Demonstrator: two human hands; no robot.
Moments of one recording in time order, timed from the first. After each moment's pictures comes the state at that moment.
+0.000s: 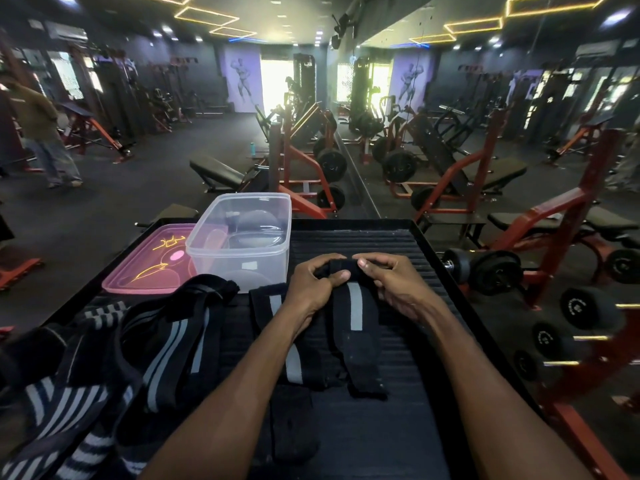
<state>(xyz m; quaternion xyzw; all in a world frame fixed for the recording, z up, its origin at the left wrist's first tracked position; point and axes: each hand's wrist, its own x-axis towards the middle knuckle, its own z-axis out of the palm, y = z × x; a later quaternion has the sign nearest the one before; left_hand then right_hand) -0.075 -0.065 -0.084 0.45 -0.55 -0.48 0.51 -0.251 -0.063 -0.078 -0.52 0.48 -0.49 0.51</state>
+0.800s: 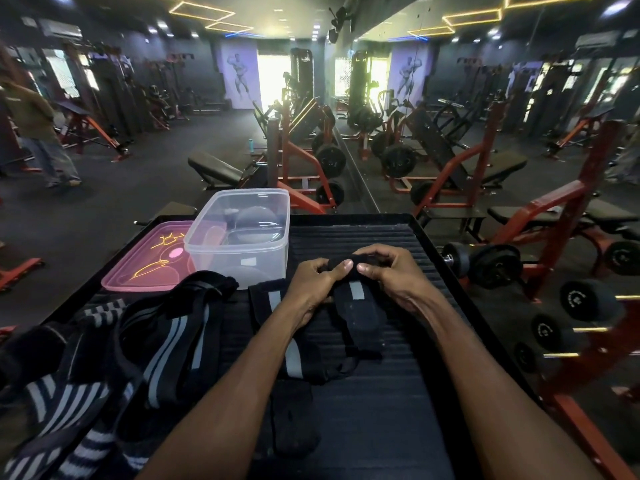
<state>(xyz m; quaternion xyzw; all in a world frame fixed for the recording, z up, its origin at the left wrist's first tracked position) -0.076 -0.063 -0.083 0.46 -0.50 -0.58 0.45 -0.252 -0.065 -0.079 -0.58 0.48 -0.51 0.43</state>
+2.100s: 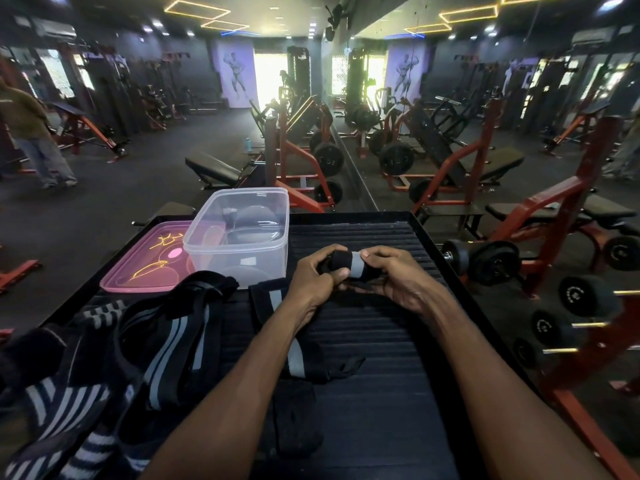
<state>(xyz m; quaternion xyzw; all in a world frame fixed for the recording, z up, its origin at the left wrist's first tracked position) -0.079 -0.060 -0.079 0.42 -0.53 -0.55 0.49 -0.249 -0.061 -0.071 -0.40 0.47 -0.50 0.61</state>
